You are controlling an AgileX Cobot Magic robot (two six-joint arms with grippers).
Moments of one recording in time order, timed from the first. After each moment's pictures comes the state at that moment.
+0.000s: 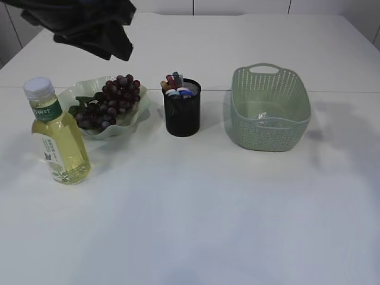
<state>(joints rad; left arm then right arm) -0.48 1.64 -1.53 -0.13 0.88 -0.08 -0.18 1.63 -1.55 0.08 1.23 -0.09</state>
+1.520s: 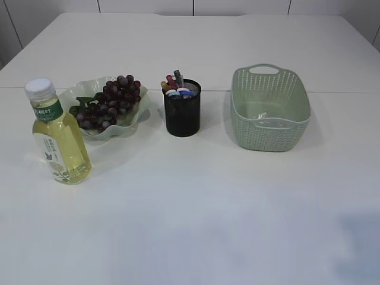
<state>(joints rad) -0.67 0.70 -1.22 0.02 1.10 -0.13 -0.09 0.56 -0.91 0.15 1.18 -0.16</state>
